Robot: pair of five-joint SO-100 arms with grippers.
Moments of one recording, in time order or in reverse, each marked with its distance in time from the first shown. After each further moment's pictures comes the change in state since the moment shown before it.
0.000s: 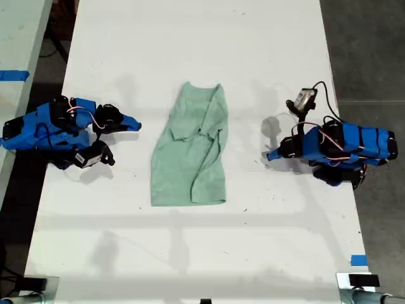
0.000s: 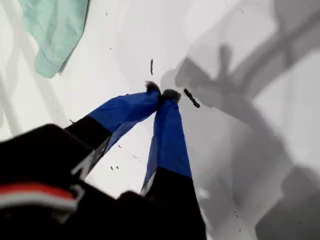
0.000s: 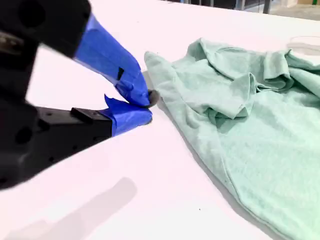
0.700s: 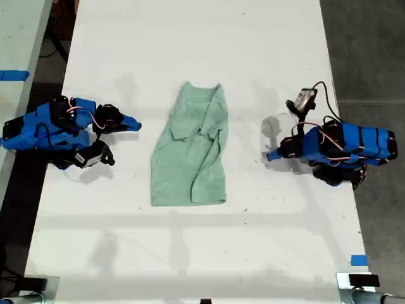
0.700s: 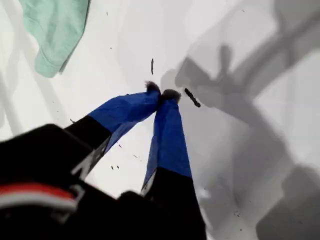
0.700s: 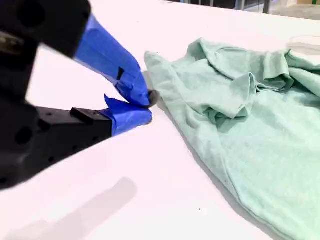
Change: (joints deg) arm 0 0.3 0.0 0.0 0.1 -0.2; arm 1 -0.2 0.0 0.0 0.0 0.2
